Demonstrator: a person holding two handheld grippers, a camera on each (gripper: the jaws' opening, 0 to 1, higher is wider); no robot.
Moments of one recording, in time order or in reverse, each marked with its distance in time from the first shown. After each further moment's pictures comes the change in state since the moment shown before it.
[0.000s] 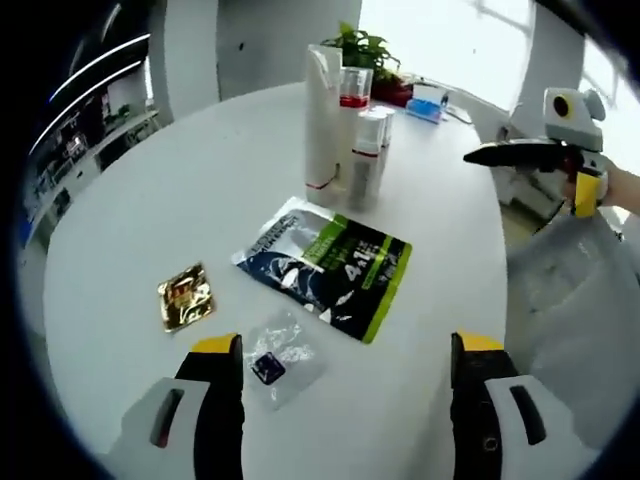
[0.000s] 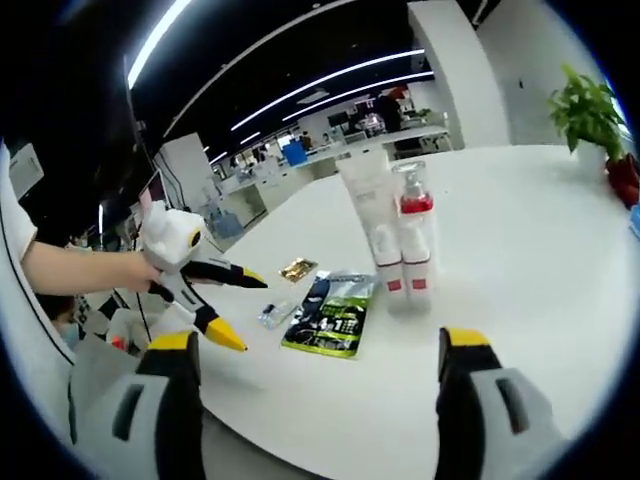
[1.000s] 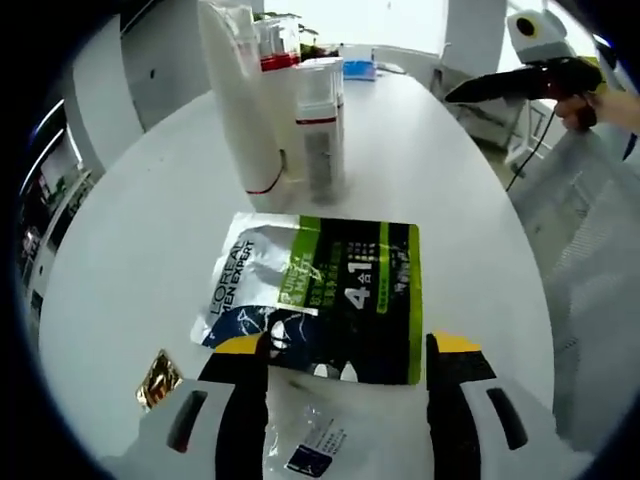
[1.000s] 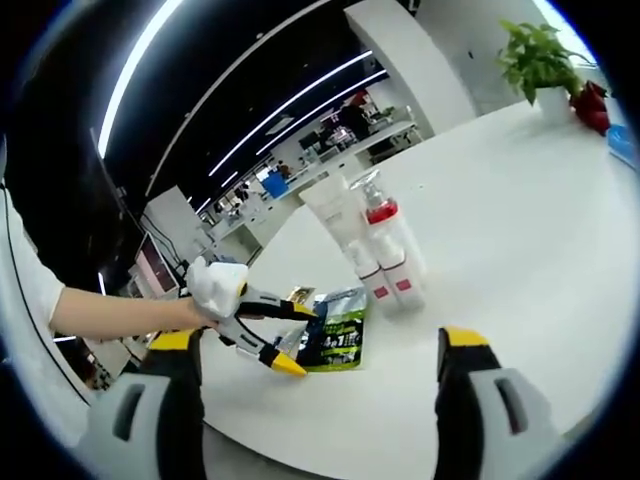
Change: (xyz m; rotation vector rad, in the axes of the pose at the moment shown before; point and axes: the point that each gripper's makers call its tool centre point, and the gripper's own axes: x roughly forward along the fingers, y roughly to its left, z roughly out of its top) left arm 0.077 0.006 0.014 0.379 0.134 -0.169; right arm -0.014 -0.016 0.015 0.246 -0.112 -0.024
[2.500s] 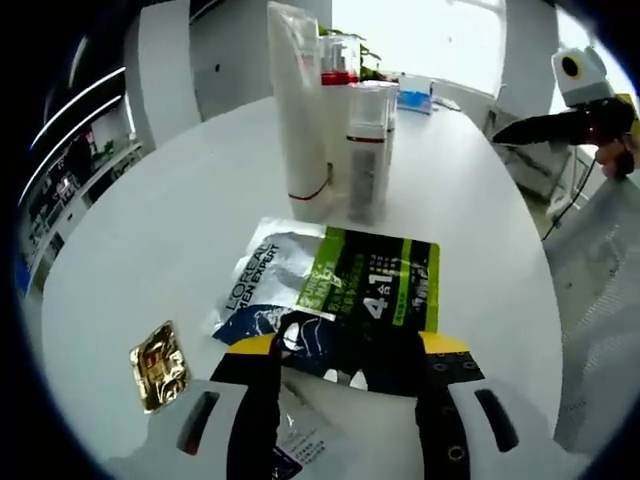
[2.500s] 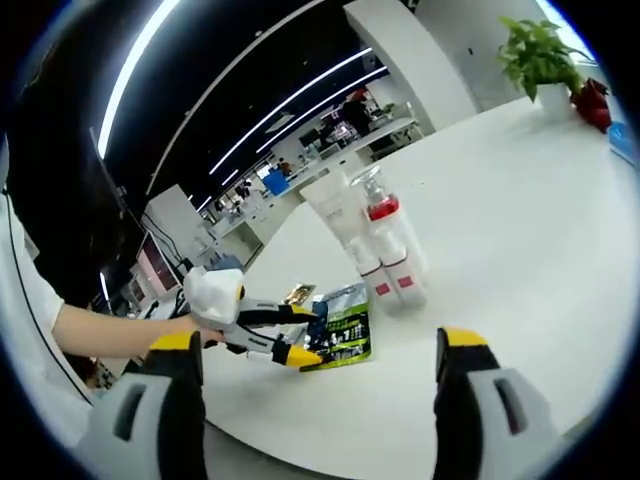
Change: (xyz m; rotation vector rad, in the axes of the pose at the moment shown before) left arm 0.003 0.005 0.005 -0.150 -0.127 0.145; right arm 0.001 0.000 -0.003 0.007 0.021 0.007
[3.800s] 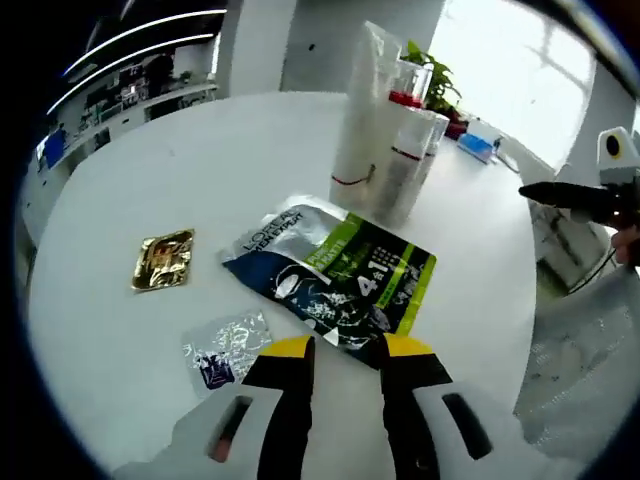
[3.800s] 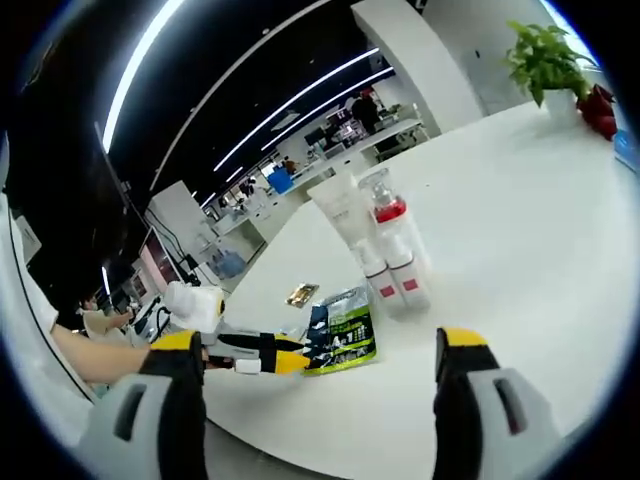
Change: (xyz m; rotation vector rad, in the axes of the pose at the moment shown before) left arm -0.033 -0.013 -0.013 -0.363 -0.050 0.191; right arm 0.000 0.004 0.002 -0.020 0.003 0.014
